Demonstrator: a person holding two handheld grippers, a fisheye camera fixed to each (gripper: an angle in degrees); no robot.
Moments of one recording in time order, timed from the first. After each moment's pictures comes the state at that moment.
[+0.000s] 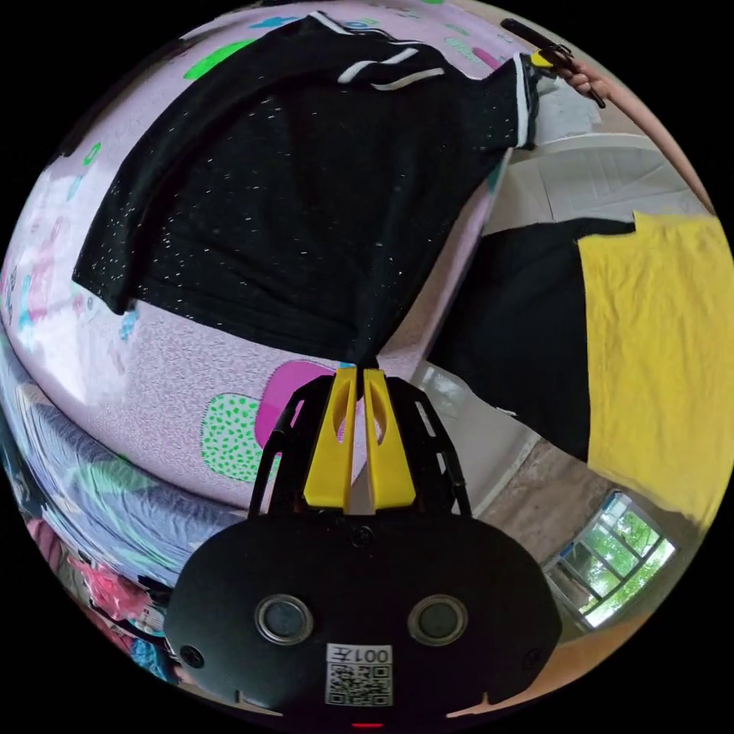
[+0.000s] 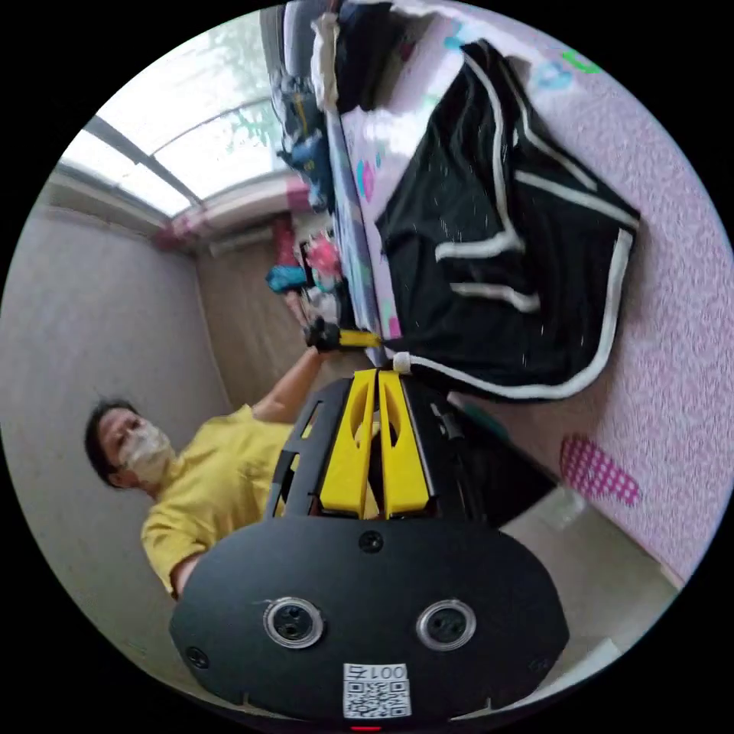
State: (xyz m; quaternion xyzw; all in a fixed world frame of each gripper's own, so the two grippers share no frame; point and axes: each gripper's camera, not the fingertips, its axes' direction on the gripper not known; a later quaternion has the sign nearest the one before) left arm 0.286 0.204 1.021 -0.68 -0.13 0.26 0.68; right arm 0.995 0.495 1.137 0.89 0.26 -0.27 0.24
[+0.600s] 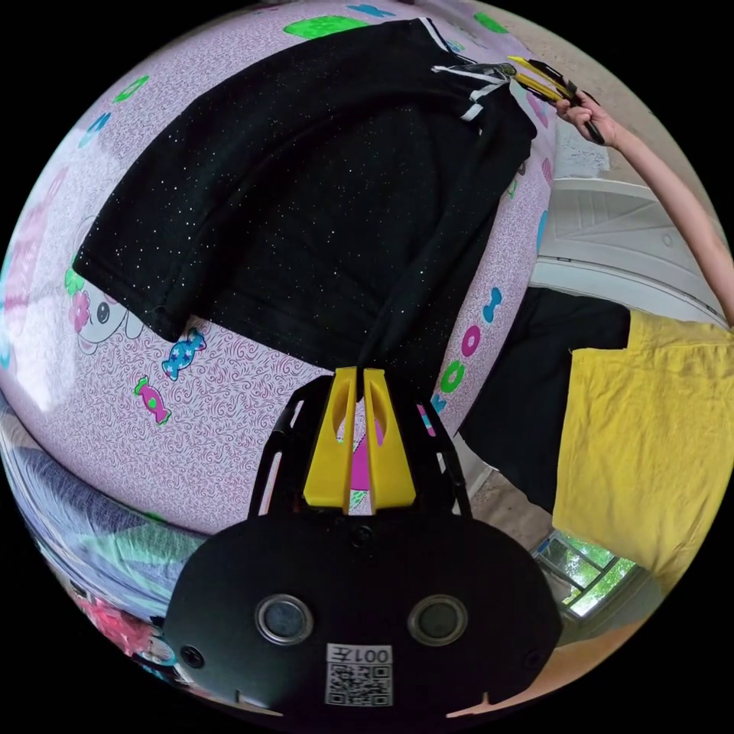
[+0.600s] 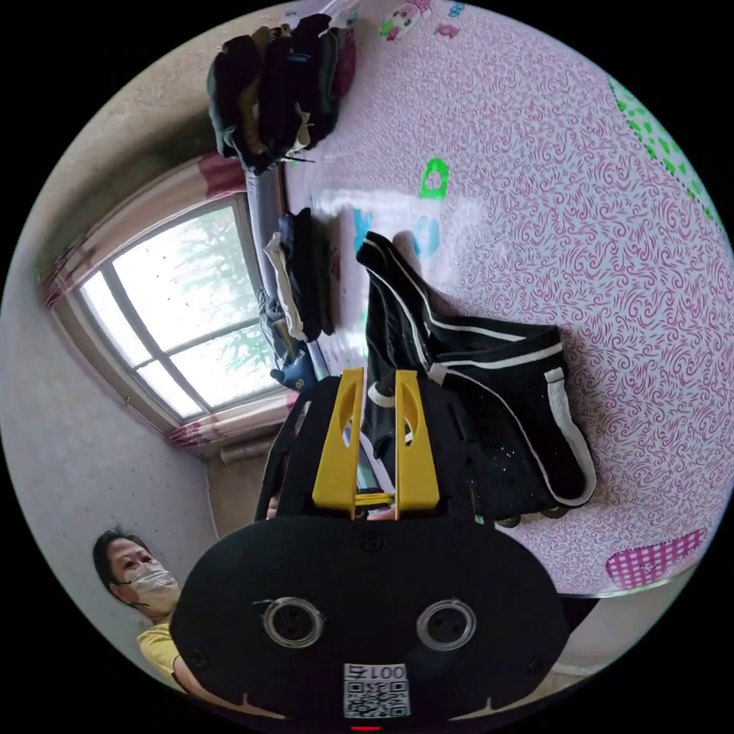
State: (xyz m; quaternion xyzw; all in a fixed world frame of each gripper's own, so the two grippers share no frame) left arm 0.176 0.090 1.086 -0.68 -0.08 0.20 0.69; right arm 0.959 0.537 1.128 0.93 0.01 -0.35 -0.11
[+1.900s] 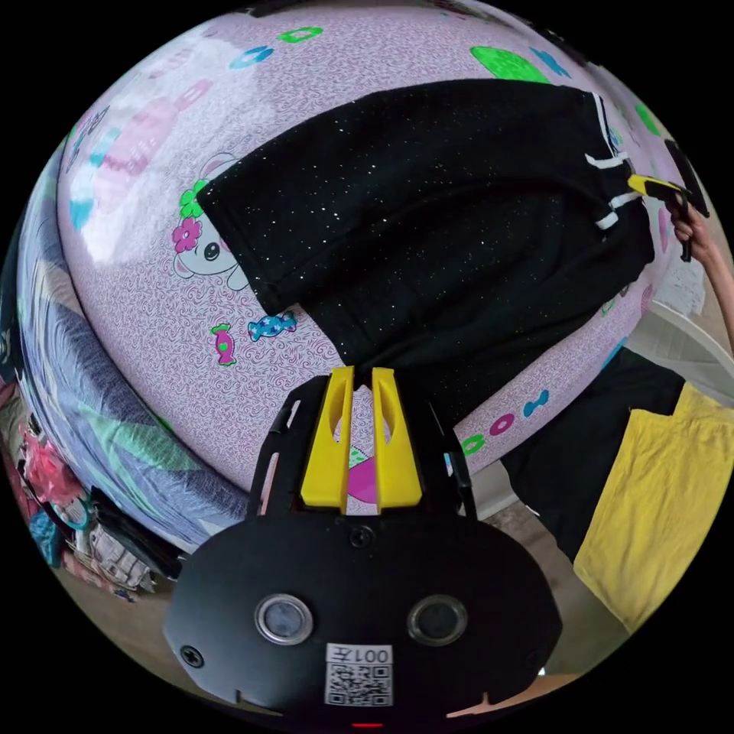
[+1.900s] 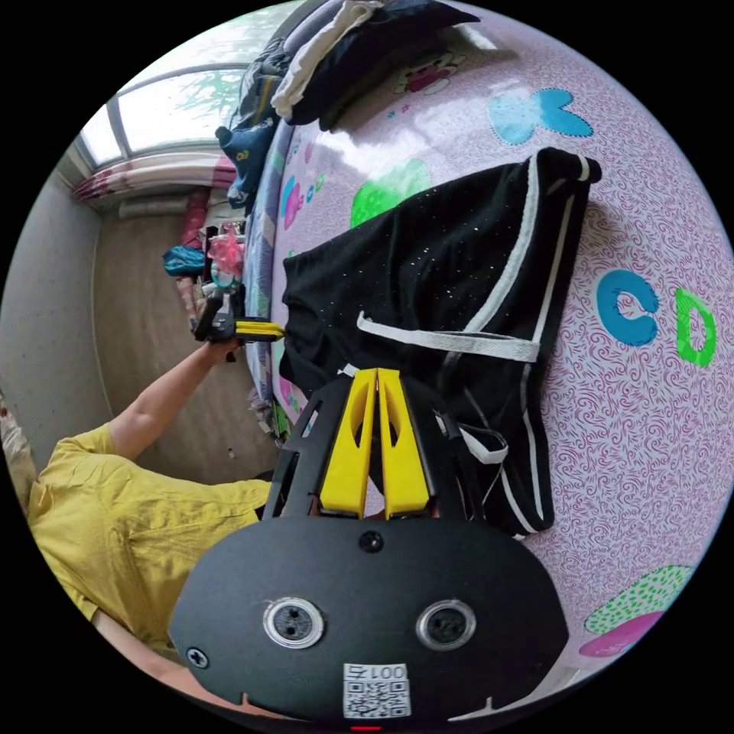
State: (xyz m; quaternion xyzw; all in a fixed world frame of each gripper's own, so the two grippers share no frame) left arm 0.158 0.090 1.094 -0.62 -0.29 0.09 0.72; right arm 0.745 0.518 1.056 0.92 0.36 -0.07 0.15
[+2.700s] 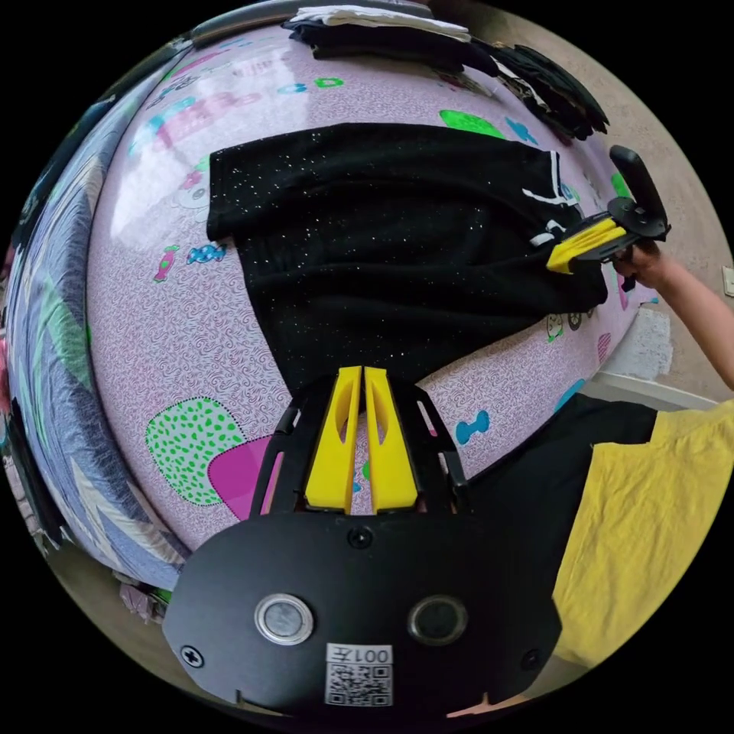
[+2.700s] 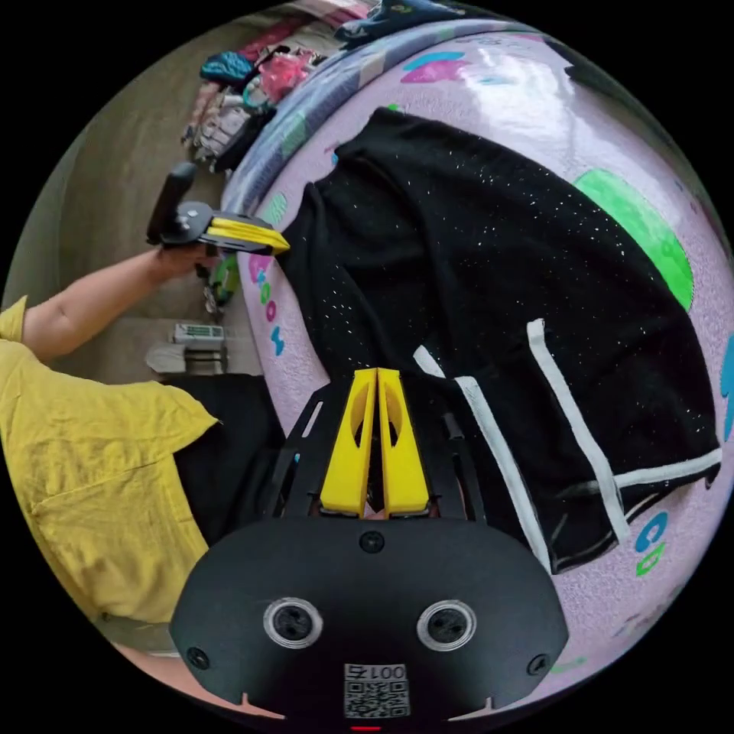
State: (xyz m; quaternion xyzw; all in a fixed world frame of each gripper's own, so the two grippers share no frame) left arm 0.136 0.239 0.981 -0.46 -0.28 0.02 0.85; right arm 0.623 0.381 0.934 0.75 0.61 0.10 0.25
